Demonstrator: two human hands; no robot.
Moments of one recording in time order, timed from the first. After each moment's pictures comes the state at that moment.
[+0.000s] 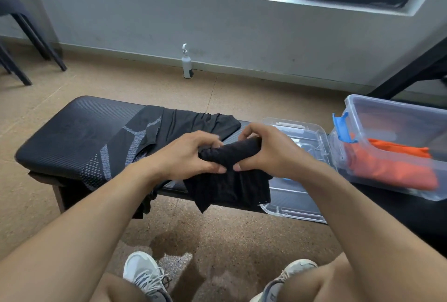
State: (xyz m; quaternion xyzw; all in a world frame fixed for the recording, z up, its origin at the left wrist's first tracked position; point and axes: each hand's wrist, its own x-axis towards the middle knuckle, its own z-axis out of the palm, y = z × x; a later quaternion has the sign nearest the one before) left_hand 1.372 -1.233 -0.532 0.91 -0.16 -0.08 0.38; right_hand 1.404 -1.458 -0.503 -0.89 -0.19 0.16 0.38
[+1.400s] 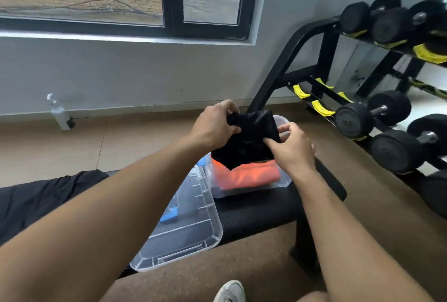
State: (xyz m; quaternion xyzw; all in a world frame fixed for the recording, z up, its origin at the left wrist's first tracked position) left_hand 1.504 -1.574 -0.455 0.90 -0.22 0.05 0.38; right_hand 1.408 -1.749 -0.474 -0.89 0.23 -0.22 0.32
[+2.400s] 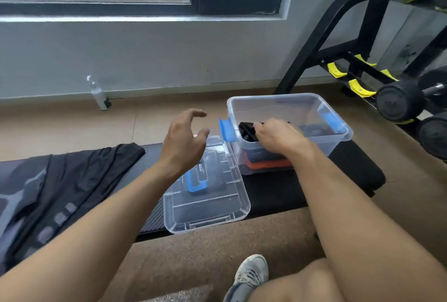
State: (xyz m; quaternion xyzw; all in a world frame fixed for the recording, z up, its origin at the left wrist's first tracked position) left_hand 1.439 -1.462 -0.505 0.89 -0.10 0.12 0.42; right_hand 1.438 -1.675 -0.479 -0.99 0.11 0.09 0.08
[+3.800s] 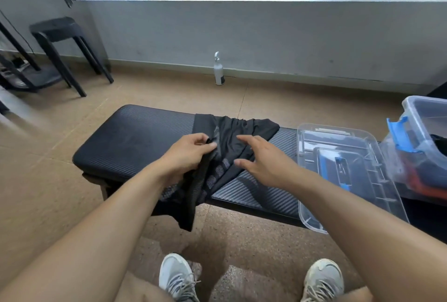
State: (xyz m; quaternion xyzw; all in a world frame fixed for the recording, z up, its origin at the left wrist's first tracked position) left_hand 1.378 -1.178 -0.556 0.81 0.17 -0.08 0.56; right_hand 1.432 -1.391 -0.572 -0.92 -0.29 0.12 0.24
